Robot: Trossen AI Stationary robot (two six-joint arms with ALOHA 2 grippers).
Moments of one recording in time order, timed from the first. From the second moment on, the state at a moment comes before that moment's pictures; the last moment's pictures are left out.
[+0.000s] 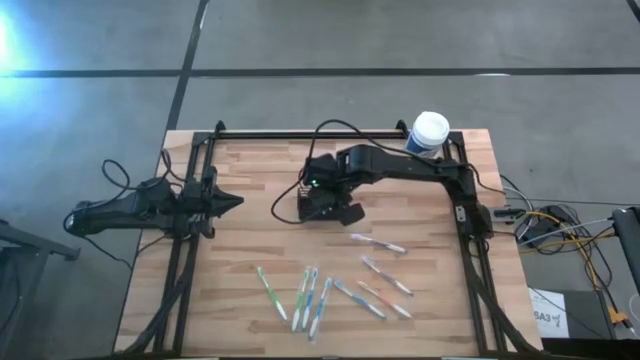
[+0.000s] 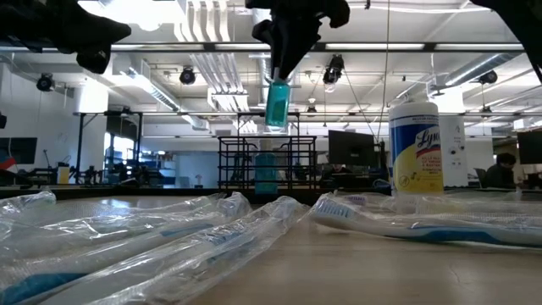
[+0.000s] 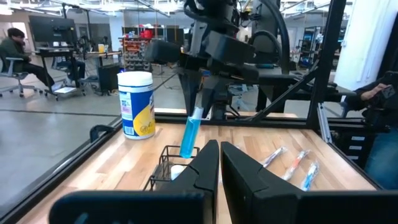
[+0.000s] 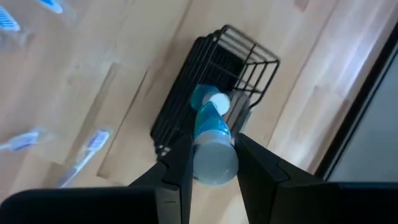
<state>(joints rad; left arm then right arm) 0.03 0.16 0.29 -0.15 -0.05 -0.02 -0.05 2.09 2.22 -1.37 0.10 -0.56</state>
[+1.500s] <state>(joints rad) 0.03 0.16 0.29 -0.16 -0.05 -0.01 -0.10 2.17 2.19 -1.37 -0.02 -0.60</state>
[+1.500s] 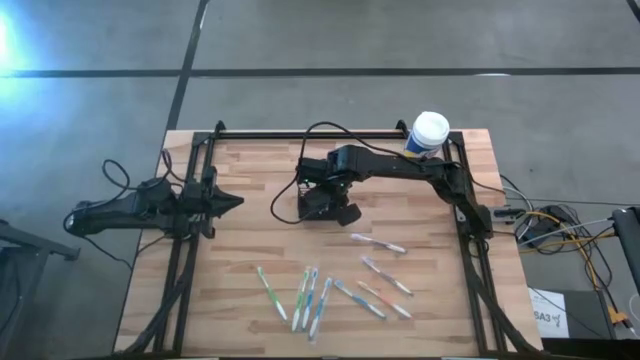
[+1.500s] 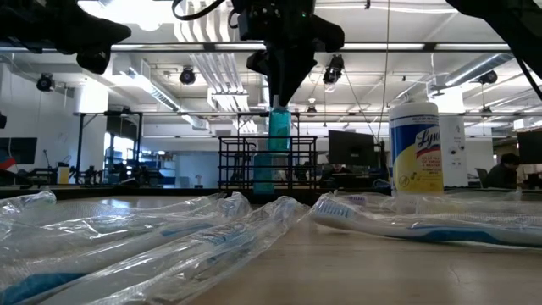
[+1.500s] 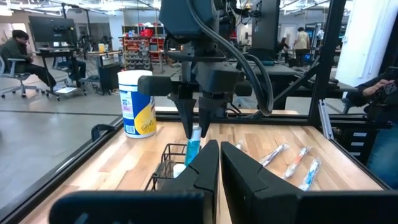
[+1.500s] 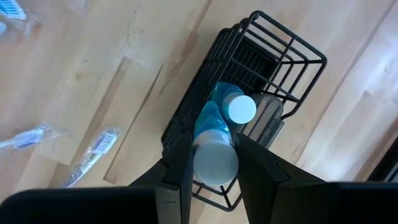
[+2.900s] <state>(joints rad) 0.03 0.16 0.27 -0.16 -0.05 0.00 -0.14 2.16 1.97 -1.16 -0.10 -0.58</state>
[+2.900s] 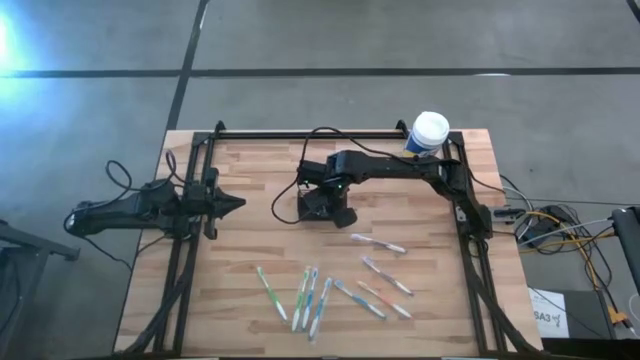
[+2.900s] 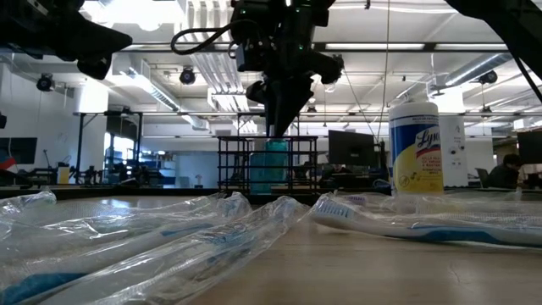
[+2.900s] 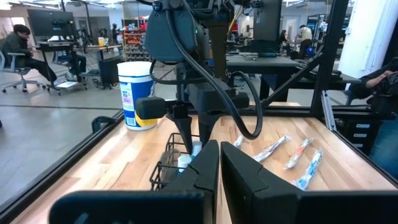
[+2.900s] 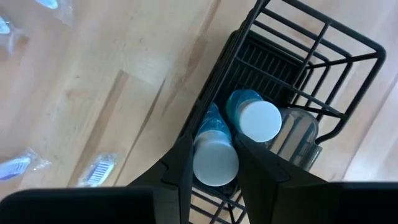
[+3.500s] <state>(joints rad) 0.03 0.16 0.26 -0.16 -0.05 0.00 -0.17 2.18 1.97 -1.14 -0.08 -0.56</state>
